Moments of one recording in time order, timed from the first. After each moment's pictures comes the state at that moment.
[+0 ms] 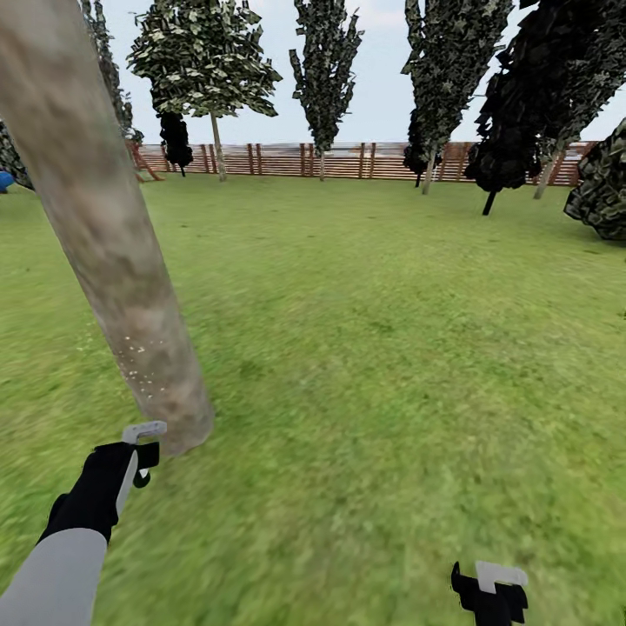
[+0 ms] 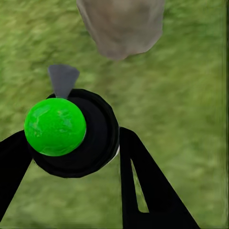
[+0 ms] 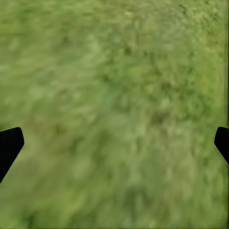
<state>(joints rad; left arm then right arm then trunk) -0.67 0.10 0.38 -0.85 -0.21 0.65 0.02 -0.42 -0.04 -0.45 -0.18 0.47 -0.44 -0.36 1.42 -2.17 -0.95</state>
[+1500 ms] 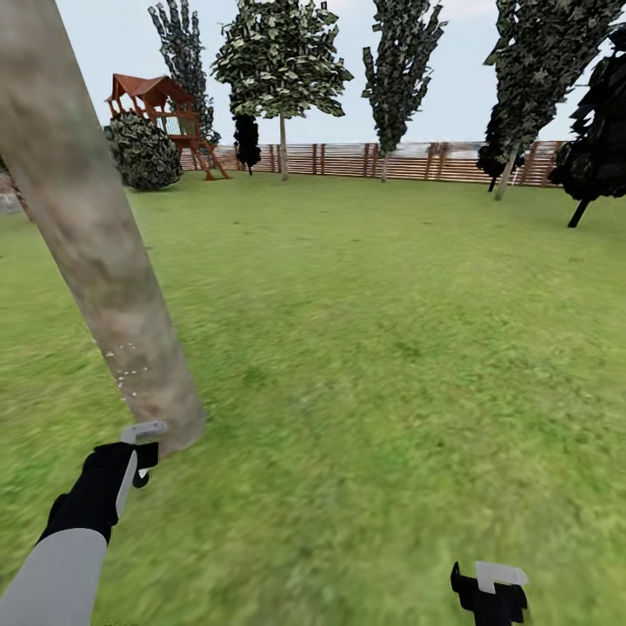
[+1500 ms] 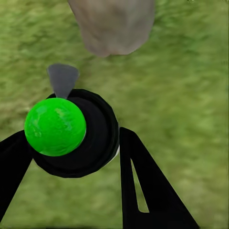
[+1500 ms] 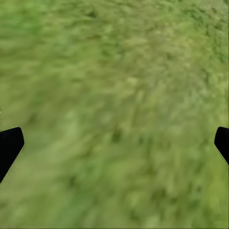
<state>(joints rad) -0.67 0.10 0.38 -0.85 -0.22 0.65 0.02 -0.42 -0.04 -0.45 -0.18 0.47 -0.44 -0.36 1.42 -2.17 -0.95</state>
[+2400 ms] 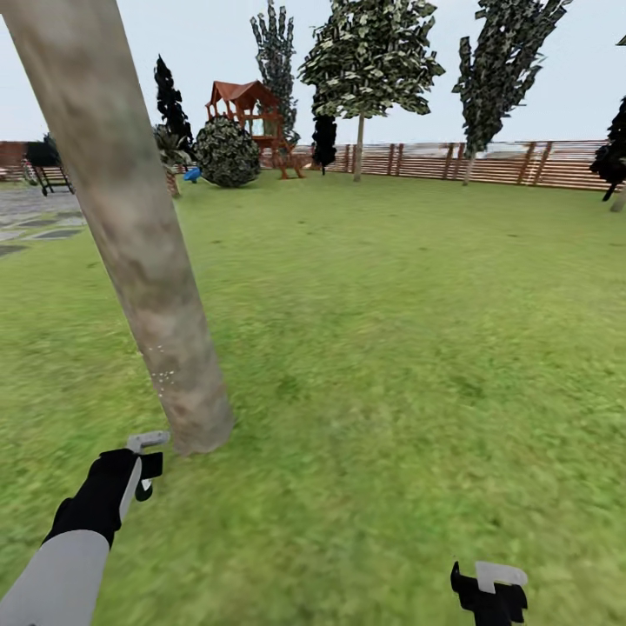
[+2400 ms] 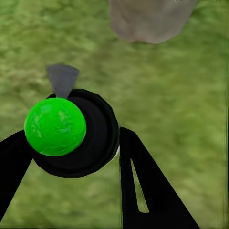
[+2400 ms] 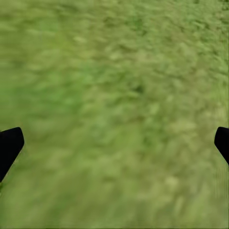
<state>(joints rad) -0.67 0.10 0.37 -0.78 -0.22 0.65 0.02 -0.42 -0.04 -0.45 -0.18 0.47 -0.44 -0.36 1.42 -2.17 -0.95</state>
